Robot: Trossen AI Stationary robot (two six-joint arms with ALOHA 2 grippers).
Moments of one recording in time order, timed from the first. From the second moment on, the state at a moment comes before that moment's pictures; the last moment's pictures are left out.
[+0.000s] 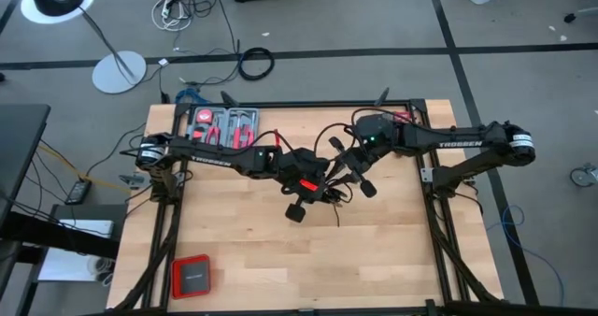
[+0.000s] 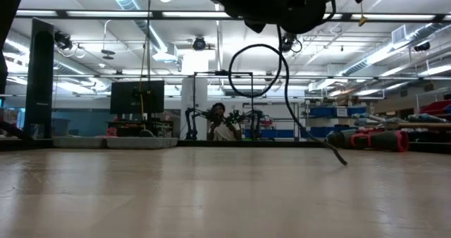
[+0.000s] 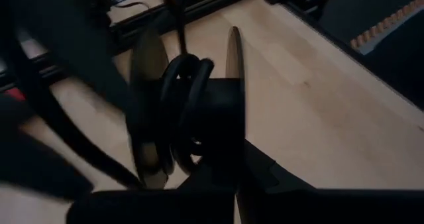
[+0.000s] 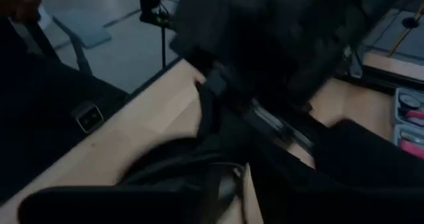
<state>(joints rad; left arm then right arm) -0.03 1.81 1.47 -0.28 0.25 0.37 -0.11 1.26 0.98 -0.19 -0.57 -0.32</state>
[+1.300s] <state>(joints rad) -0.05 1.81 1.47 -0.17 0.29 0.38 0.01 1.11 1.04 -0.24 -0.27 -0.19</state>
